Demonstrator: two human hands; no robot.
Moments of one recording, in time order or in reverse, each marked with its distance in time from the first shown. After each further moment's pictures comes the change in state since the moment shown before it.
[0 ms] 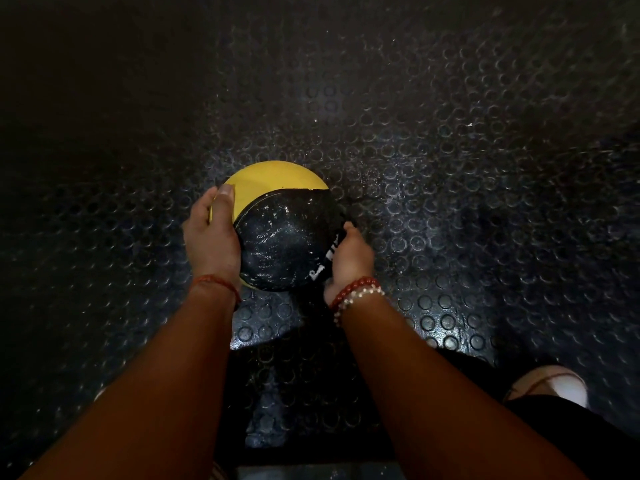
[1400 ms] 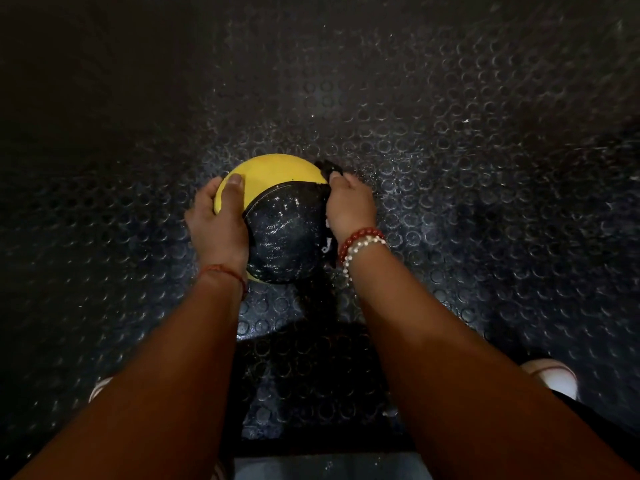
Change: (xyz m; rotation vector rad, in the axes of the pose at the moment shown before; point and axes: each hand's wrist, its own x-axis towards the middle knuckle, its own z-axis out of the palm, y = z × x) left_hand -0.003 0.002 0.012 0.061 0.003 0.048; right_hand 0.023 -0.036 0.013 -0.470 -0.013 -0.501
